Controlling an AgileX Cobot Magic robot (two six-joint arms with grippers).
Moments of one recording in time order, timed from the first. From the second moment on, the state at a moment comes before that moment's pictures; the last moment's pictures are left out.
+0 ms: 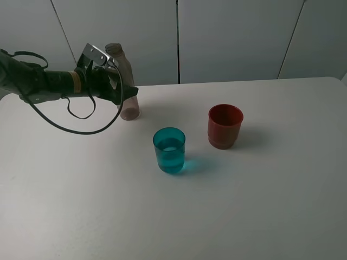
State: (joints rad) left arm -0.11 2.16 -1.19 1.11 -0.70 -0.62; right arm -0.04 0.00 -0.50 0.15 1.10 -0.04
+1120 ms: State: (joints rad) left arm -0.10 1.95 -0.98 1.13 -0.43 -0.76; right arm -0.04 0.00 -0.50 0.15 1.10 -0.04
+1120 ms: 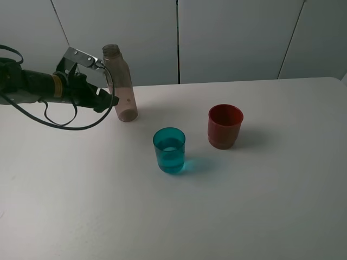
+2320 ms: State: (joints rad) left arm 0.04 1.67 -0.73 1.74 -0.87 -0.97; right arm -0.04 0.00 -0.50 0.15 1.10 -0.04
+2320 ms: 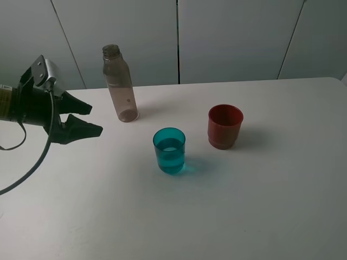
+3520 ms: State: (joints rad) left arm -0.02 2.08 -0.92 1.75 -1.10 -0.57; right arm -0.04 0.00 -0.50 0.15 1.10 -0.04
